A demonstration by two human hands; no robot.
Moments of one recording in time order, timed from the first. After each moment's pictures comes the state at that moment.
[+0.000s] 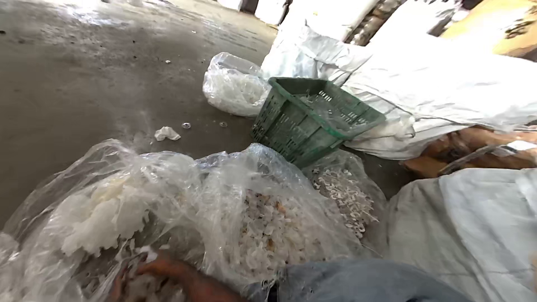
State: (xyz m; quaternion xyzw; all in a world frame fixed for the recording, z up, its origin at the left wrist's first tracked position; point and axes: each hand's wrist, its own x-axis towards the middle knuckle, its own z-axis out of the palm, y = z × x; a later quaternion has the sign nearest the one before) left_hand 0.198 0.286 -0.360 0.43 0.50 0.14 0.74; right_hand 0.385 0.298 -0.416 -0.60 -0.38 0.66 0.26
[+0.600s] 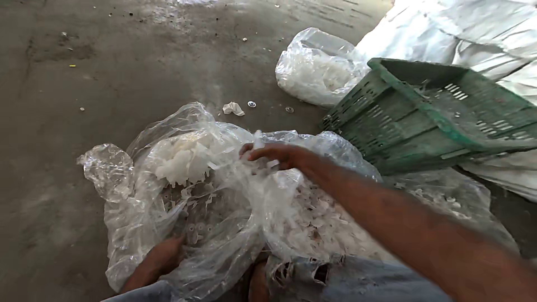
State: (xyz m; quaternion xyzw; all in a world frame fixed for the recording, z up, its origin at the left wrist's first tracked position) left_hand 0.148 0.246 -0.373 0.76 0.43 -0.24 0.42; right_hand 0.532 0.371 -0.158 -0.52 -0.50 0.68 0.13
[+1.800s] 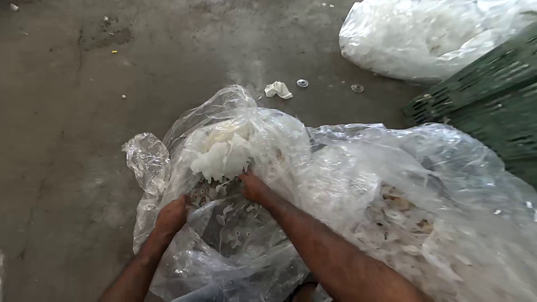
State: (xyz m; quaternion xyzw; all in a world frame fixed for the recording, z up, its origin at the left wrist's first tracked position) left_hand 0.095 0.343 -0.360 0.67 0.65 -0.22 0.29; right_hand 0.389 0.384 -0.394 -0.64 -0.68 0.37 -0.05
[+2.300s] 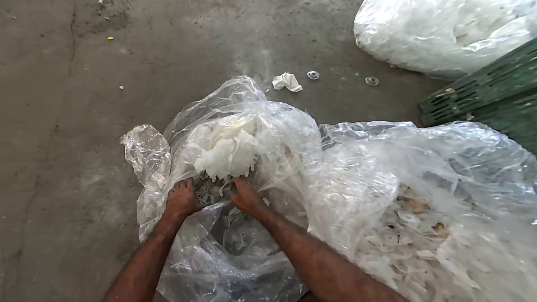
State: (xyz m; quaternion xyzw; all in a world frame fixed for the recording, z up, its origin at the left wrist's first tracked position) left_hand 0.111 0.385 -0.384 0.67 0.66 -0.22 0.26; right_hand 0.341 0.362 -0.410 -0.64 -0.61 0.46 0.05
